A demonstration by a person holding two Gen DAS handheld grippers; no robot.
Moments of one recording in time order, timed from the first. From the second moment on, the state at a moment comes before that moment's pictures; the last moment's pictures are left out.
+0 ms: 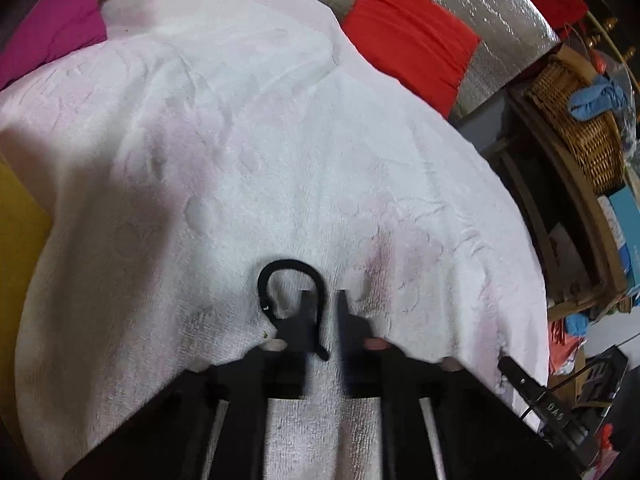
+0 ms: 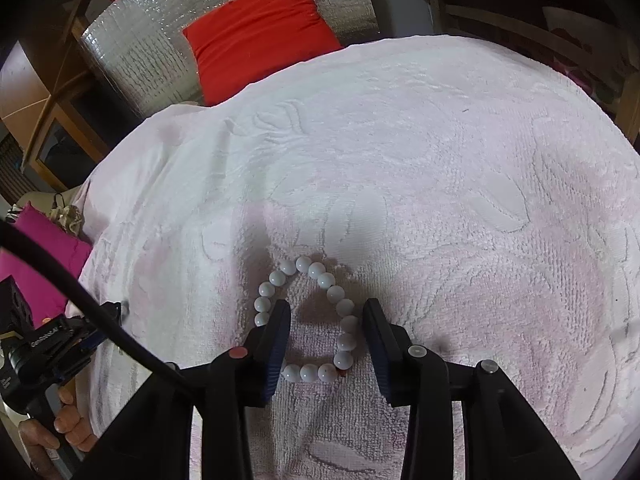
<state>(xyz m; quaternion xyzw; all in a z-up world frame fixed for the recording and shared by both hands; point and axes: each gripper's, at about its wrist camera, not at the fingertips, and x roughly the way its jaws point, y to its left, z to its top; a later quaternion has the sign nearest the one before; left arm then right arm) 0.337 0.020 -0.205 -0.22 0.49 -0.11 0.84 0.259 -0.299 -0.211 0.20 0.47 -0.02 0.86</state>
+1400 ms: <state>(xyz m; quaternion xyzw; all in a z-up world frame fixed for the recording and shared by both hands) 0.296 0.093 -0.144 -0.46 0.39 -0.19 0.78 0.251 -0.302 -0.208 0.20 0.46 -0.07 0.86</state>
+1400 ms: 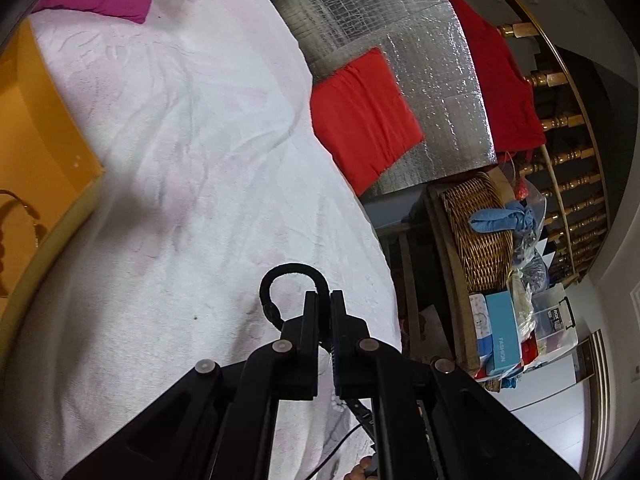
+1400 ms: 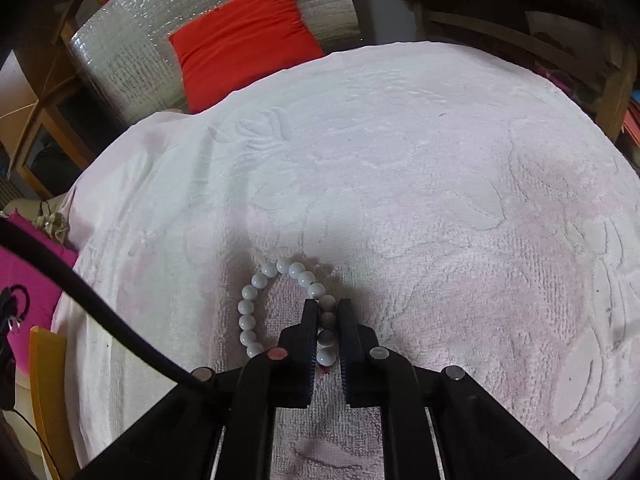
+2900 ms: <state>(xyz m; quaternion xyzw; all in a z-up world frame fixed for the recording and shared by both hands) 0.276 0.048 -0.114 -0.31 0.32 -0.34 0.83 0.209 -0.260 -0.132 0.23 0.28 0.08 0.93</state>
